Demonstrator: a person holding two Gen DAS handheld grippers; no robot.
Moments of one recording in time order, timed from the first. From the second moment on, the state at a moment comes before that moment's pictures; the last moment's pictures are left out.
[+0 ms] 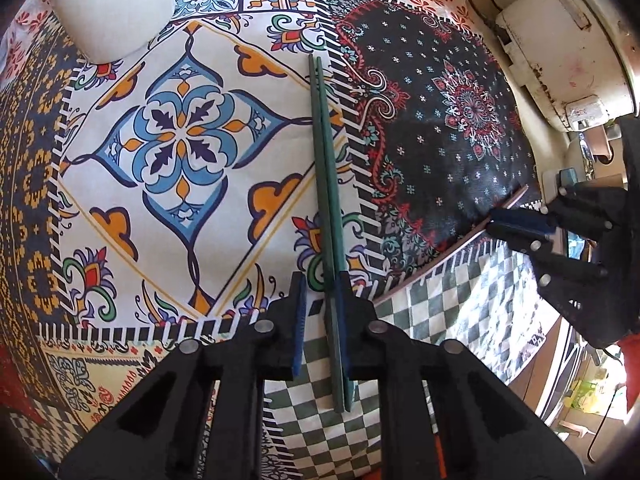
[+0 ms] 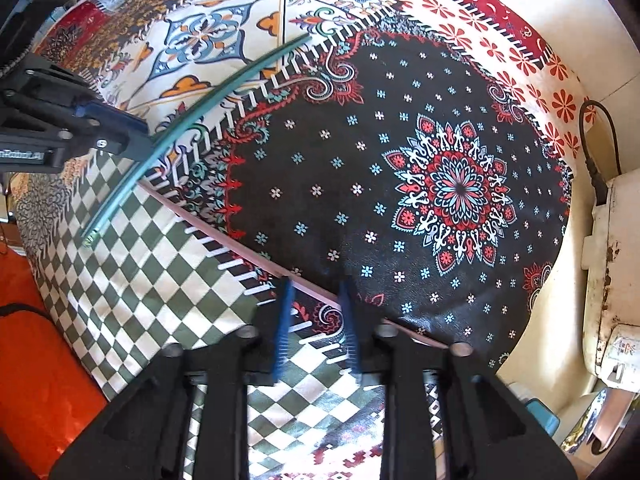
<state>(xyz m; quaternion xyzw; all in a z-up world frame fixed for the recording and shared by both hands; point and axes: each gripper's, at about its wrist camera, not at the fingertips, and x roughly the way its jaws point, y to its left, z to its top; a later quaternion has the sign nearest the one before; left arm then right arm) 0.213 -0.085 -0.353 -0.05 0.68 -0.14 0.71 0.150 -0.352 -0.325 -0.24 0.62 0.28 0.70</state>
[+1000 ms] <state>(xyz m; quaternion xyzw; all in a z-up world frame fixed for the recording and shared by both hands) 0.256 -0.099 -0.361 -0.02 0.69 -0.14 0.71 0.143 -0.359 -0.310 -0.26 0.60 0.29 0.70</state>
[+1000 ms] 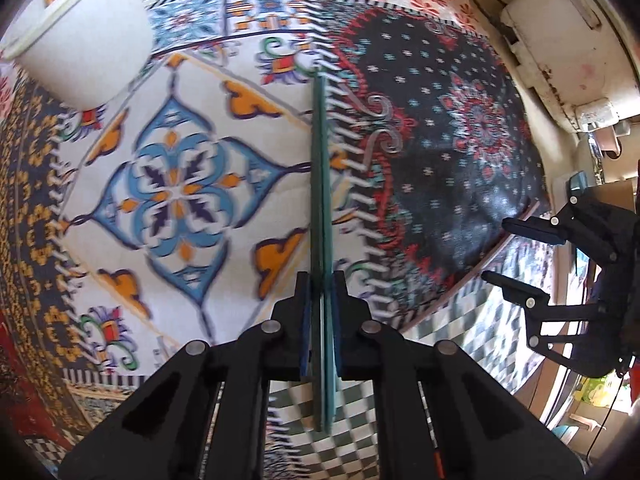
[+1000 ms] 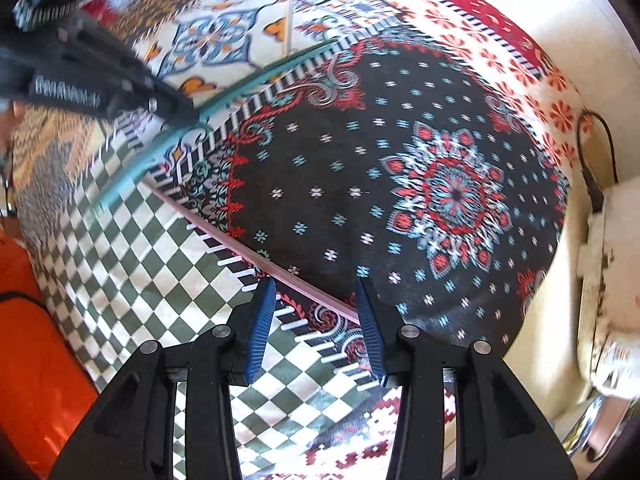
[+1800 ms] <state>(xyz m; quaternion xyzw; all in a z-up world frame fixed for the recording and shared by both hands) 0.235 -0.040 -0.368 -0.06 0.70 -0.12 0.70 0.231 -0.325 -0.327 -0.14 0.64 0.25 0.71</state>
